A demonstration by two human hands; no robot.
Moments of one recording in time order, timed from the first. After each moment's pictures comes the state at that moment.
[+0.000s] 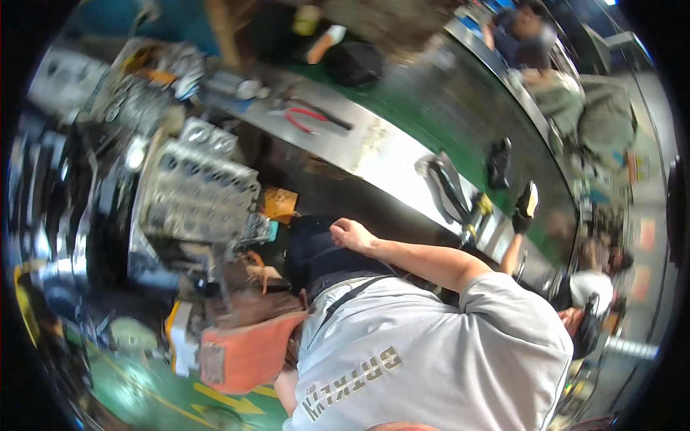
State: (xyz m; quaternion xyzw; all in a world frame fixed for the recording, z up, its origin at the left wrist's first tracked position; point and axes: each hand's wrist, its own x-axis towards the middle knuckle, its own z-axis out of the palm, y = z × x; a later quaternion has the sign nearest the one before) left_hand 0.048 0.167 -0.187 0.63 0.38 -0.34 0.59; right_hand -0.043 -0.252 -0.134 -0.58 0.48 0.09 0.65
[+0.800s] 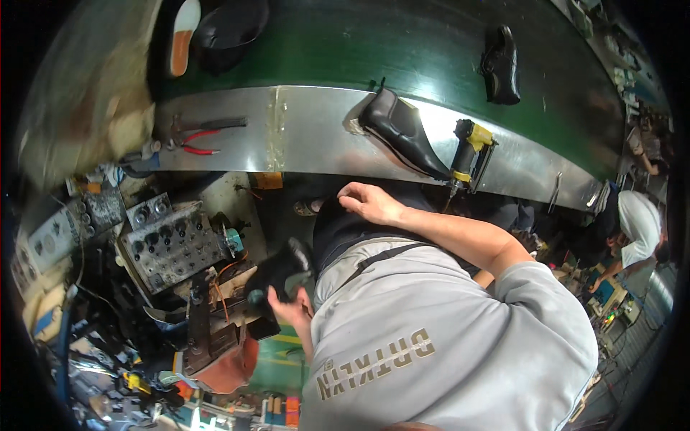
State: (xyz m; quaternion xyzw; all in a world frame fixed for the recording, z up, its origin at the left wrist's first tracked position) left_hand -0.074 -0.176 -0.055 0.63 0.35 -0.28 0.63; right_hand -0.260 -0.420 -0.104 -0.49 0.46 0.00 0.74
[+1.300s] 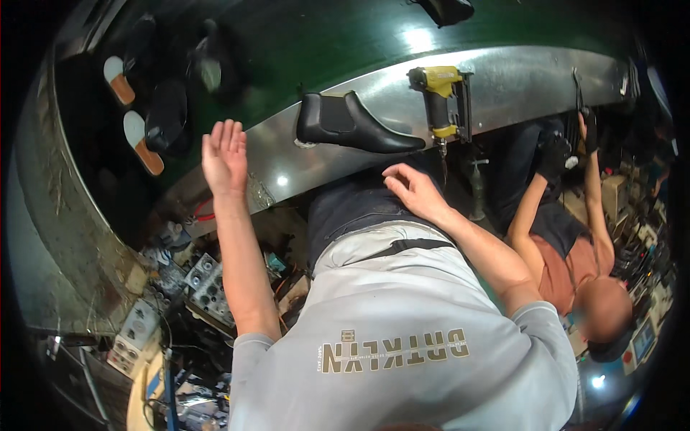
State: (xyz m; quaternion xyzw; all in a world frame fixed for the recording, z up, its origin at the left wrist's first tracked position) left_hand -0.083 -0.604 -0.100 0.59 -0.06 -0.64 0.49; right_hand -0.410 -0.404 -0.096 -0.34 0.64 -0.22 0.65
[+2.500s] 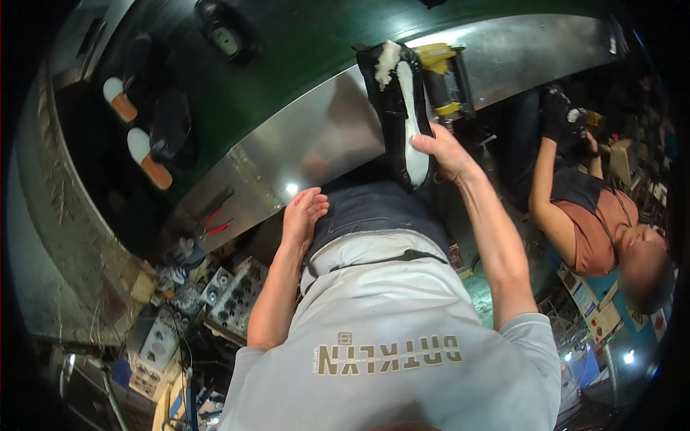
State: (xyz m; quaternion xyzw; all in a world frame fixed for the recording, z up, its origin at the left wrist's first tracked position) left_hand -0.092 -0.432 -0.114 0.62 -0.10 -0.76 0.15; right_hand -0.436 -0.416 -0.090 -0.11 0.50 -0.41 0.75
